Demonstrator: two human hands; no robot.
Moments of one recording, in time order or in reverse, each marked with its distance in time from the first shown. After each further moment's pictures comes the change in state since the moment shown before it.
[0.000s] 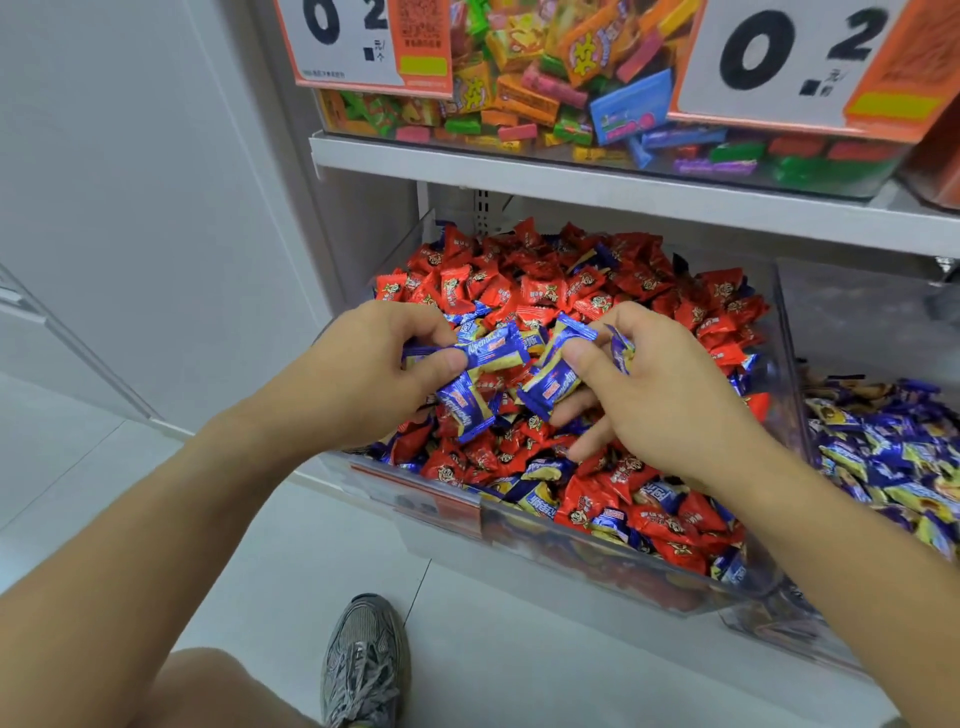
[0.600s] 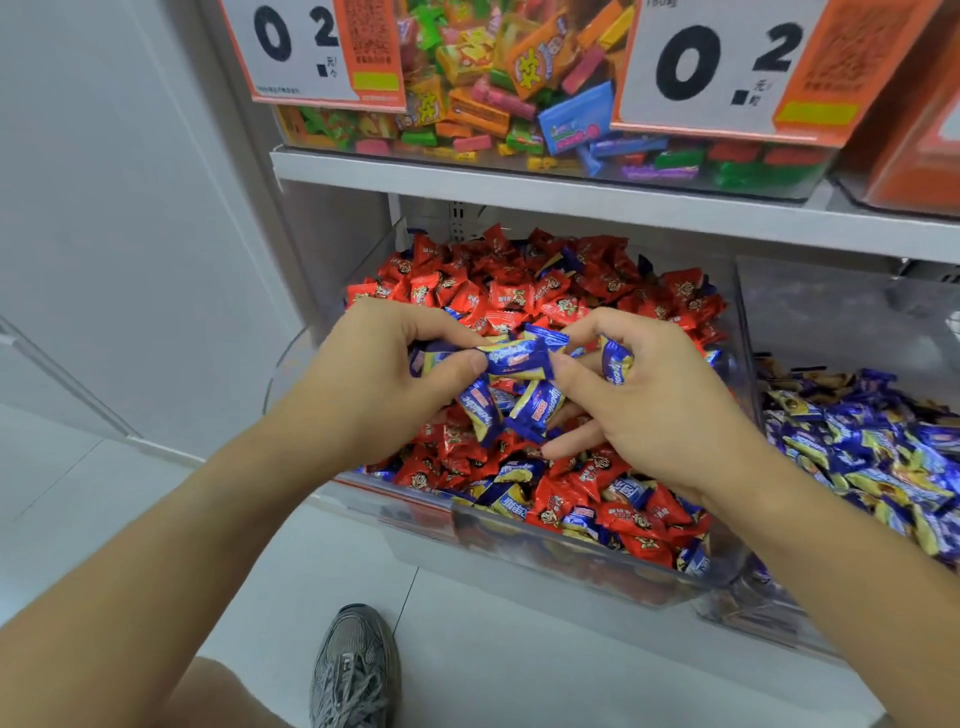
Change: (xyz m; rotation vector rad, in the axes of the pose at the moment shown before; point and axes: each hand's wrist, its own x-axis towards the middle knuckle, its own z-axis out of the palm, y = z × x) left_hand -0.004 0.030 0.015 -0.208 0.118 0.125; right_hand -0.013 0.006 -0.012 0.147 0.012 -0.040
